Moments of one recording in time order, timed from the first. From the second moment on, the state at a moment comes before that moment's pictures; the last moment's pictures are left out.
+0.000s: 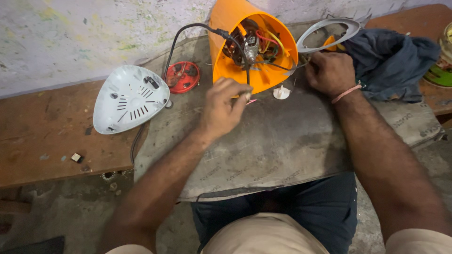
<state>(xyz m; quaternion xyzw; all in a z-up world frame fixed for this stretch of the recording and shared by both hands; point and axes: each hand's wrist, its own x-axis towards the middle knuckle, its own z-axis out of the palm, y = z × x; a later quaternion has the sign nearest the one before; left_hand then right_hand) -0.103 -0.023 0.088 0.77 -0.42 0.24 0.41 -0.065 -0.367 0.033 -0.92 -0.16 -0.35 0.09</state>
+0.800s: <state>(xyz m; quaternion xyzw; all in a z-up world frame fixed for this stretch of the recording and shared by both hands) -0.044 -0.052 0.027 0.82 -0.42 0.33 0.19 -0.096 -0.351 0.030 -0.92 -0.07 -0.39 0.05</state>
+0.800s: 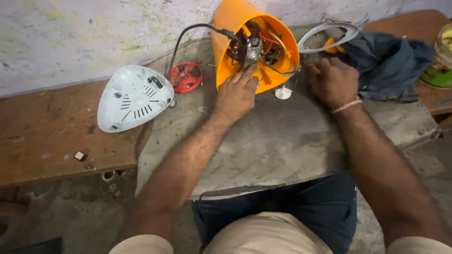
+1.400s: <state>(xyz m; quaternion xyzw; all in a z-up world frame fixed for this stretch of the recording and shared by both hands) -0.068 -0.058 0.042 0.78 -0.47 0.33 0.25 -0.243 -0.307 0.057 -0.74 -0.09 -0.59 0.31</state>
